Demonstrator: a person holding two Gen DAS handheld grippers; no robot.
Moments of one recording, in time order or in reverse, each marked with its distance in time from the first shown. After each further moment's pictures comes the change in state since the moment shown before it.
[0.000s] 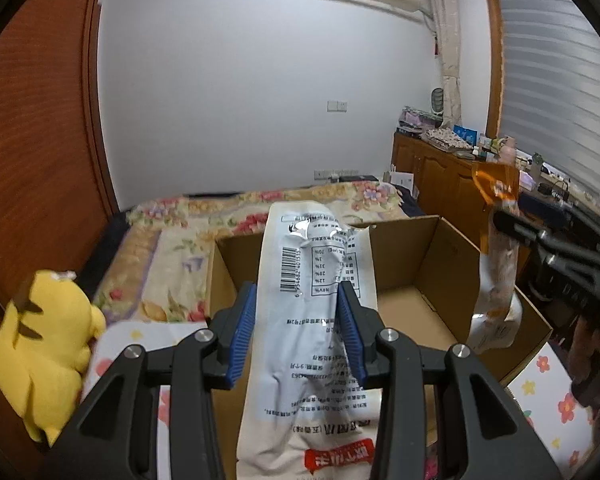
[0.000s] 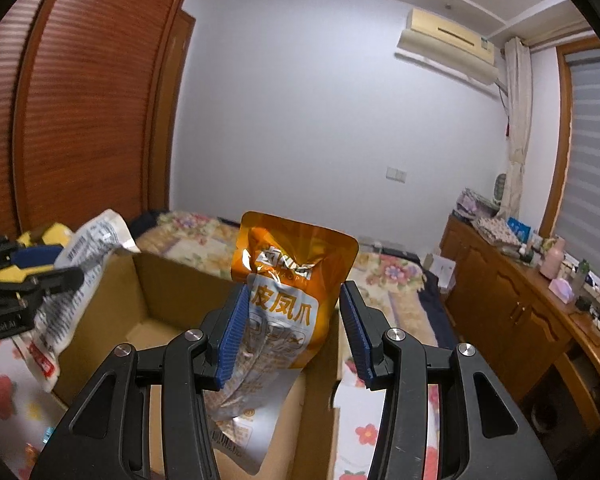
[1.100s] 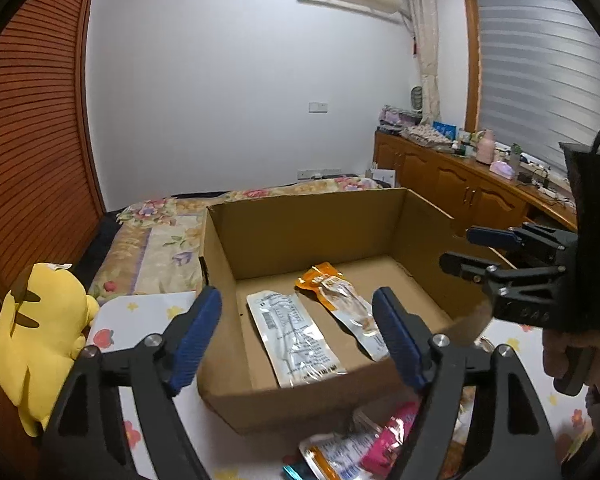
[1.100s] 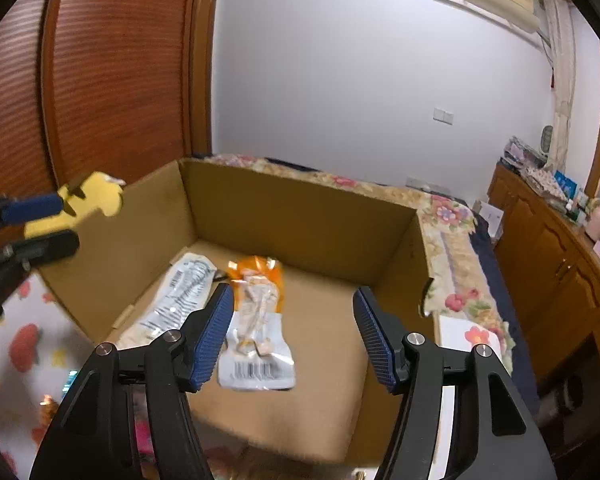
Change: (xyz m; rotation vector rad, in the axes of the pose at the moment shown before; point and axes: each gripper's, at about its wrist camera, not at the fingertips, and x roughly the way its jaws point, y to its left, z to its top) left arm -0.046 -0.006 -0.046 0.057 -0.036 -0.058; right arm -0.001 0.019 -0.048 0.042 0.164 0.208
